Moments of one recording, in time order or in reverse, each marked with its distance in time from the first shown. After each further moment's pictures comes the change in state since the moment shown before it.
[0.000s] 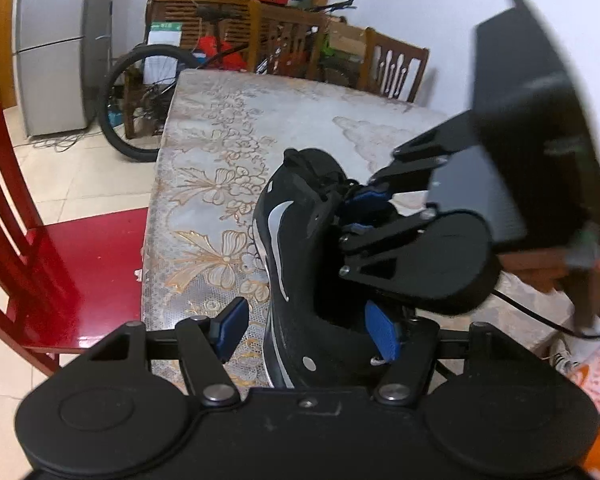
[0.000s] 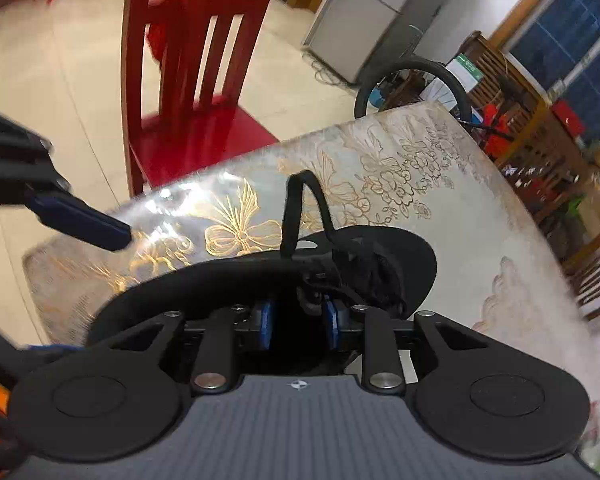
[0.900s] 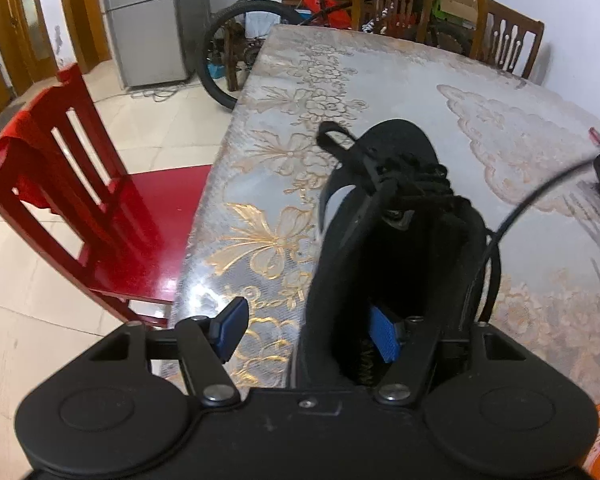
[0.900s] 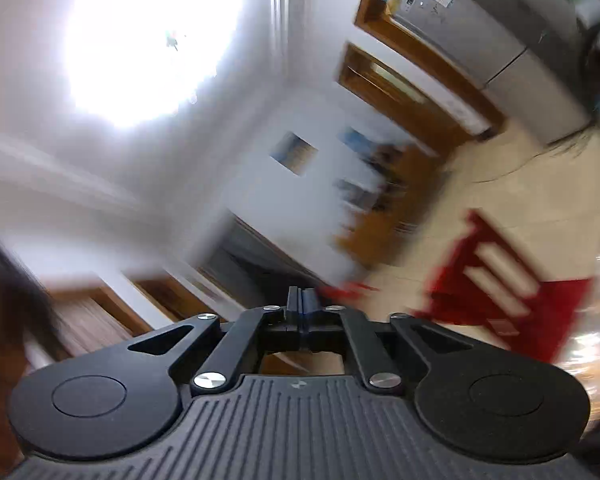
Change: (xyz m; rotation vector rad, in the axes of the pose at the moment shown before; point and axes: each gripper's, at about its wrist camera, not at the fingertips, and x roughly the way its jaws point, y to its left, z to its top) left arm 0.052 -0.031 0.025 -0.124 0.149 0.378; right arm -0.059 -0.225 0.027 0.727 -0.597 1.124
